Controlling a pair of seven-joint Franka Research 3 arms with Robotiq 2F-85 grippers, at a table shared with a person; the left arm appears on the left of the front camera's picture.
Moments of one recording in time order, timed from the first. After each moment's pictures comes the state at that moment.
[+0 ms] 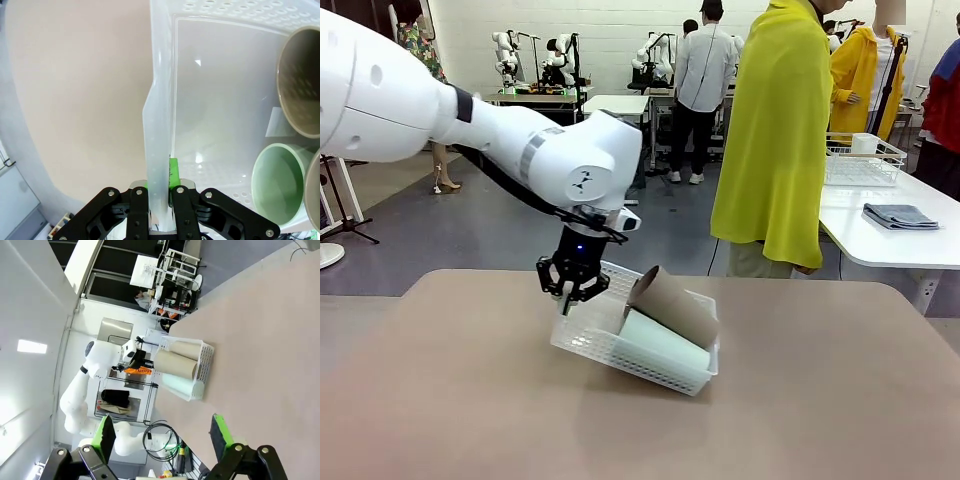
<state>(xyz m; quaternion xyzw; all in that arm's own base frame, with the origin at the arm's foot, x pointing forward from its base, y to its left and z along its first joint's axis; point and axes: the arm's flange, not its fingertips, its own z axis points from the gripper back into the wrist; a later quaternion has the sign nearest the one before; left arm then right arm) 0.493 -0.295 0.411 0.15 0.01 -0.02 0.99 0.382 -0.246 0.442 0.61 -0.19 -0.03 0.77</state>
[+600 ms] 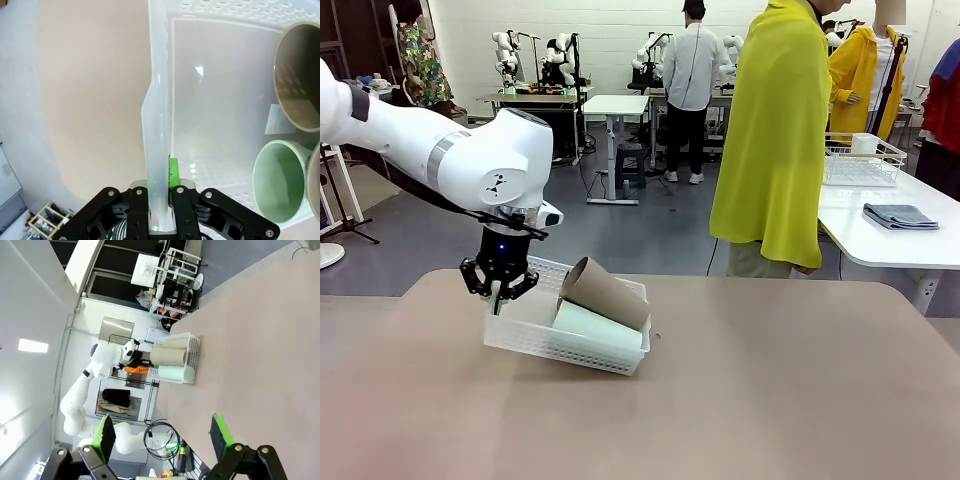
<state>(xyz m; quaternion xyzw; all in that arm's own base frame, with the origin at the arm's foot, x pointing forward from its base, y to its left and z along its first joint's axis) 0.488 -0.180 0.411 0.15 0.01 0.05 0.99 0.382 -0.245 0.441 0.61 -0.19 -0.03 0.77</state>
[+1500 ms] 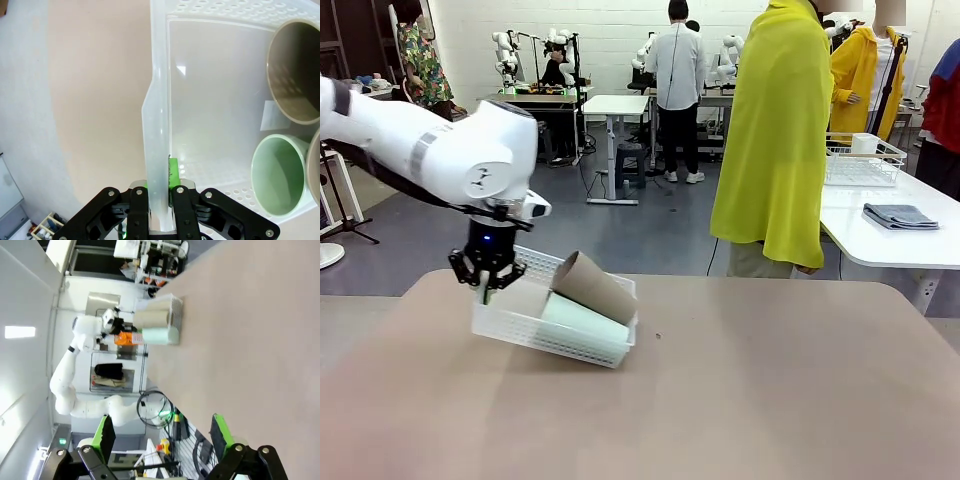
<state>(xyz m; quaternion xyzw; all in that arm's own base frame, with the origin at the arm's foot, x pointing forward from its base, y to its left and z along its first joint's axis) 0.499 -0.142 0.423 0.14 -0.01 0.04 0.99 0.371 -0.246 0.422 0.59 -0.10 0.00 0.80</state>
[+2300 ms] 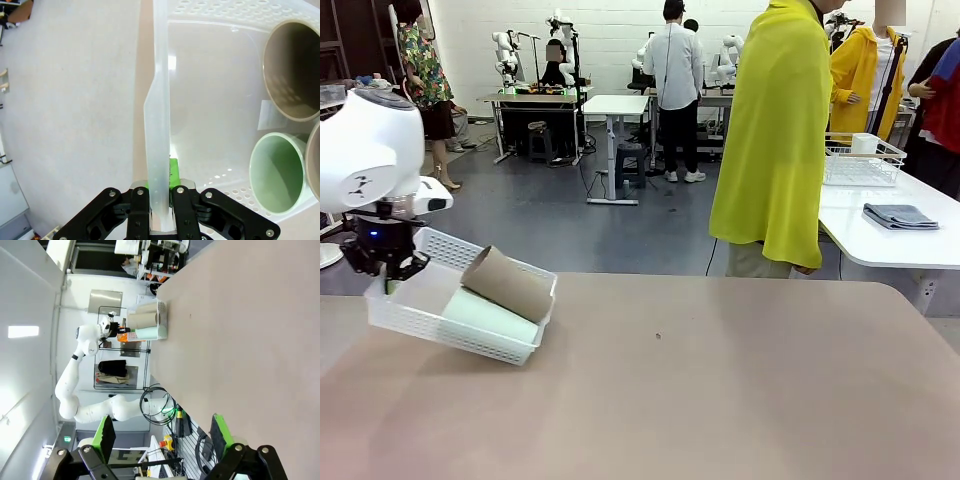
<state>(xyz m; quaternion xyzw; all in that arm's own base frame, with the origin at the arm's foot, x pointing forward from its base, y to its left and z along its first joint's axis) 0.464 0.015 0.442 0.17 -0.07 0.04 0.98 0.375 -0.252 0.417 0.60 -0.10 0.00 0.80</state>
